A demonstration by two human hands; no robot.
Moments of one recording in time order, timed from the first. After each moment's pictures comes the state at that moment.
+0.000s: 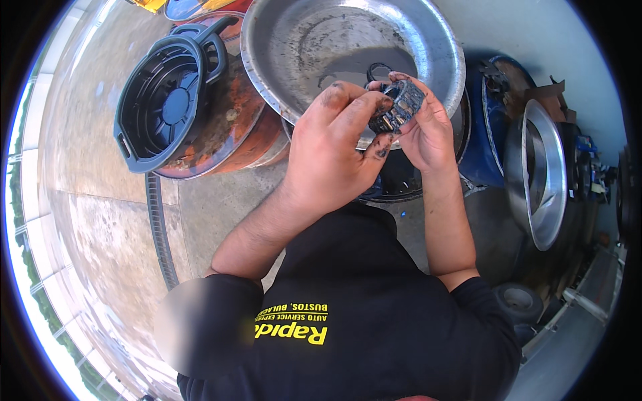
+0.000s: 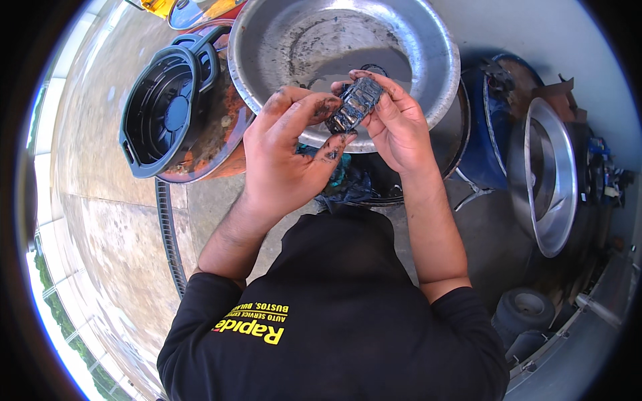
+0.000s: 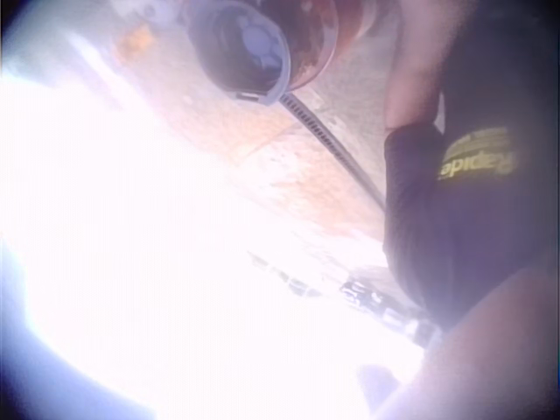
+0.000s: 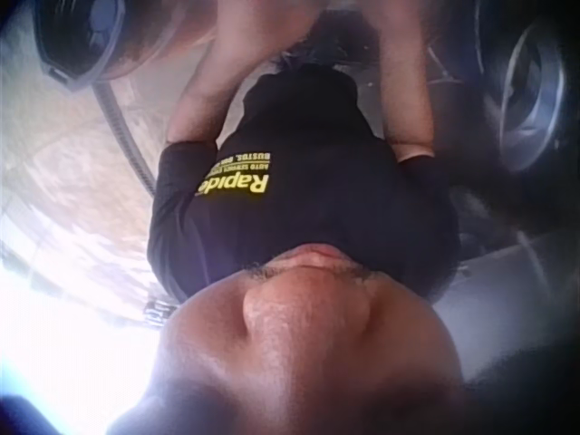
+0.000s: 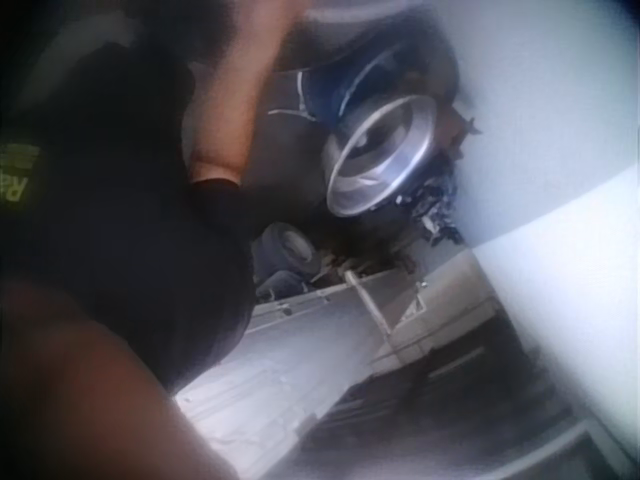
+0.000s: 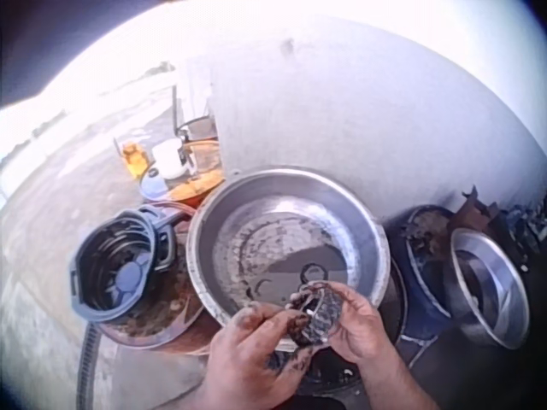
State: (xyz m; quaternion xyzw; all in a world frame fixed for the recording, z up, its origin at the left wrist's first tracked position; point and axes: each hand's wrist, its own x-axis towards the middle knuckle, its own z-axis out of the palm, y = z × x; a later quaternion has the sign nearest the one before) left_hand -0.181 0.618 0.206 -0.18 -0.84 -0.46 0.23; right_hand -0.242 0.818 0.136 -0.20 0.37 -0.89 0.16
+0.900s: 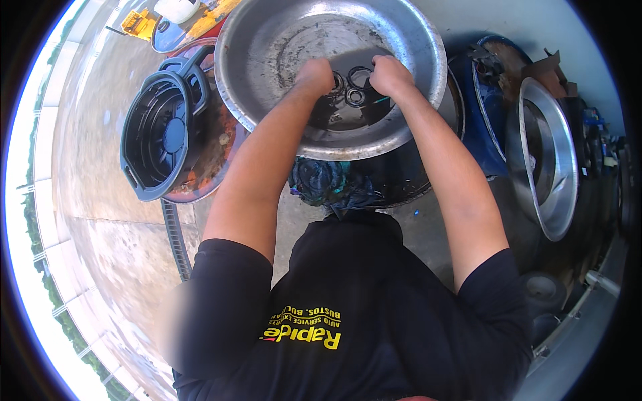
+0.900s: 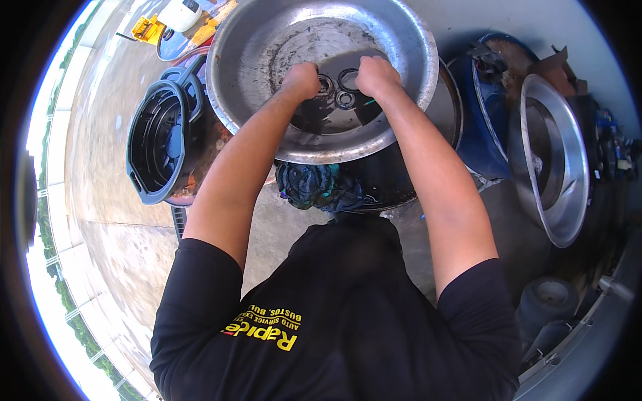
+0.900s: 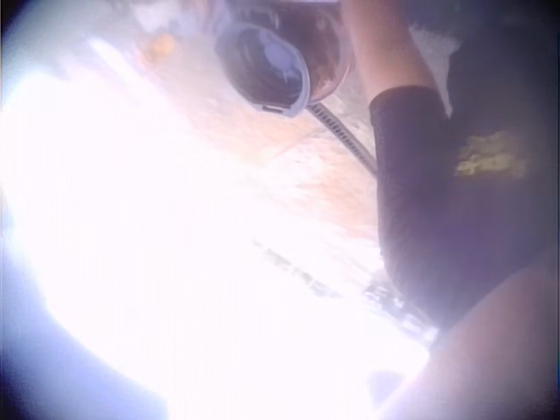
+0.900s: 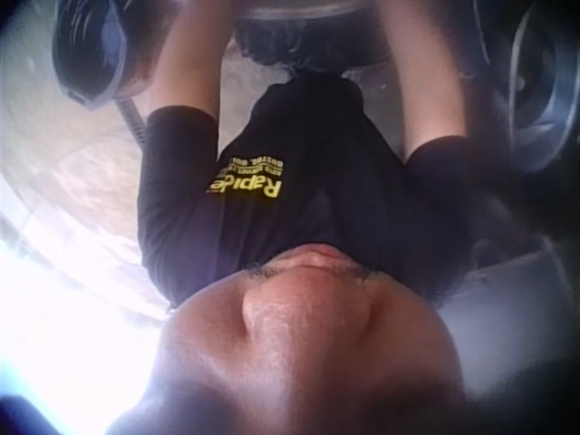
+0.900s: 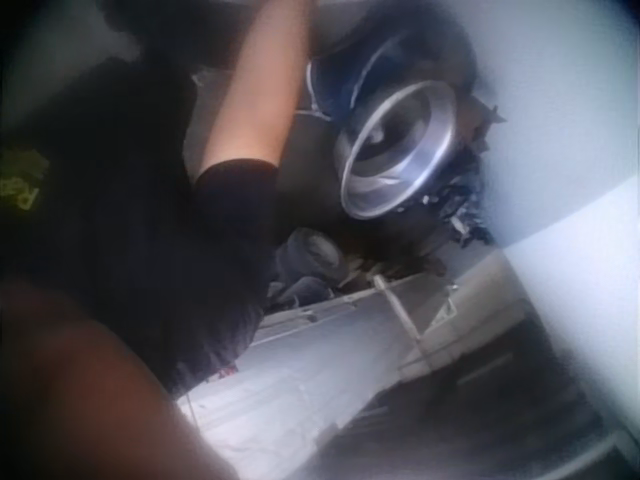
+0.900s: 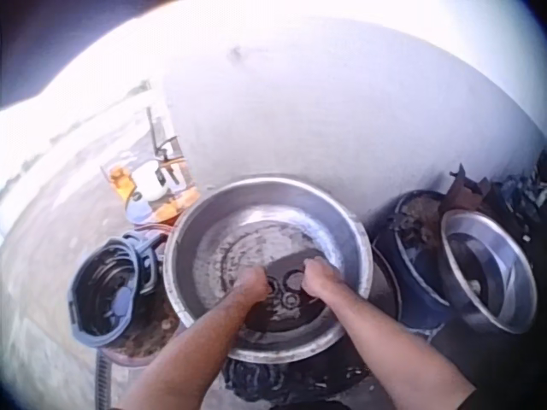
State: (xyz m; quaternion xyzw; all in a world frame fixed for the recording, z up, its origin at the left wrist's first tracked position) left_hand -0.422 0.638 0.013 -0.04 -0.97 -0.16 -0.15; right_hand -0.410 0.853 0.022 -0.06 0.98 -0.17 0.10
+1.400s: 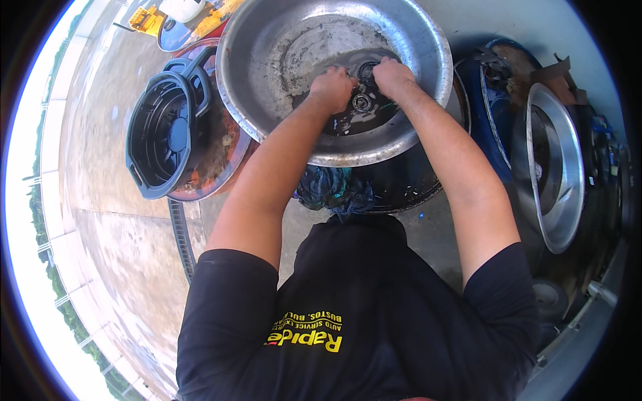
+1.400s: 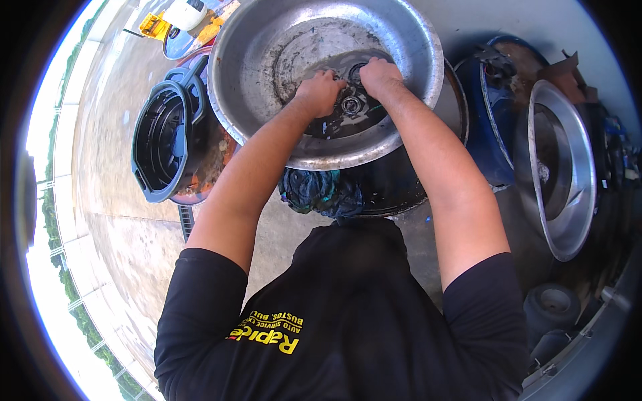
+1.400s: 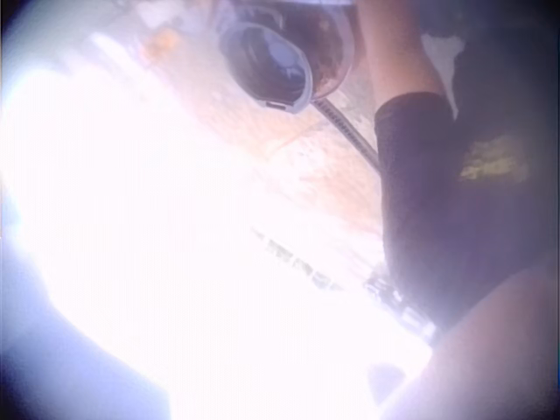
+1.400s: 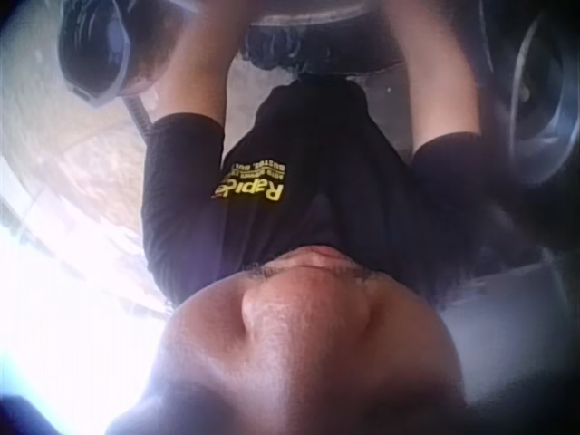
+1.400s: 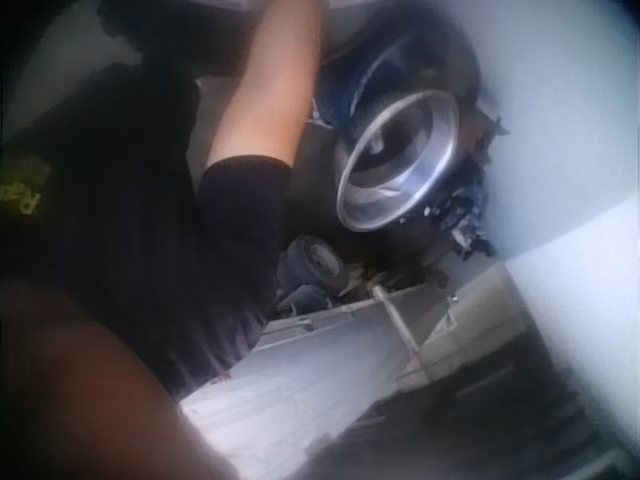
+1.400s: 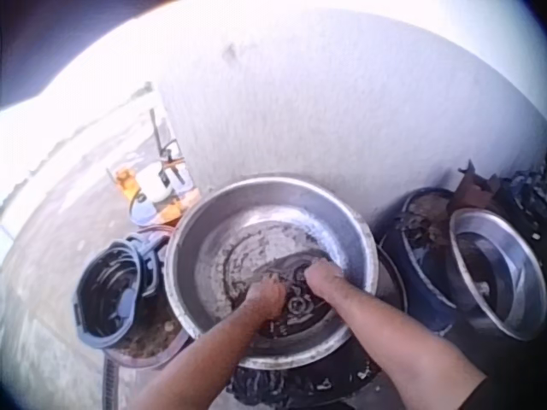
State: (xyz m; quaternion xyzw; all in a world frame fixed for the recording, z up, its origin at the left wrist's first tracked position) left_hand -0.394 0.675 0.020 -0.20 -0.96 0.03 -0.19; right_hand -0.427 0.858 0.022 -0.17 0.97 0.08 0.16
